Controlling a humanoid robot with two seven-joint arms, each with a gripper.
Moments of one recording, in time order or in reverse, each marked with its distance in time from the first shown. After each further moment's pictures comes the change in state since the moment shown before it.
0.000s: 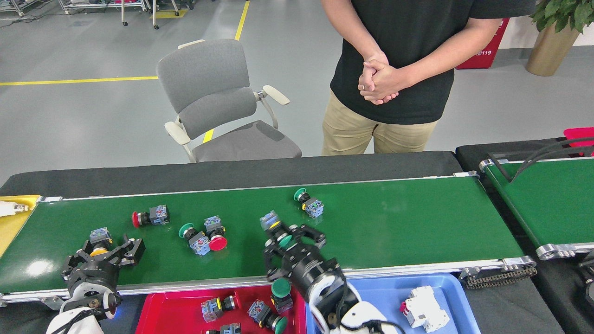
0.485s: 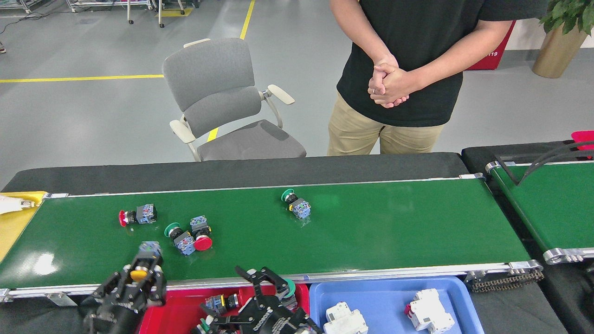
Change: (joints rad) left arm 0.564 -0.138 -0.003 -0.688 0.034 -0.553 0.003; right arm 0.176 -0.109 -0.254 -0.242 -0.004 -0.043 -0.019
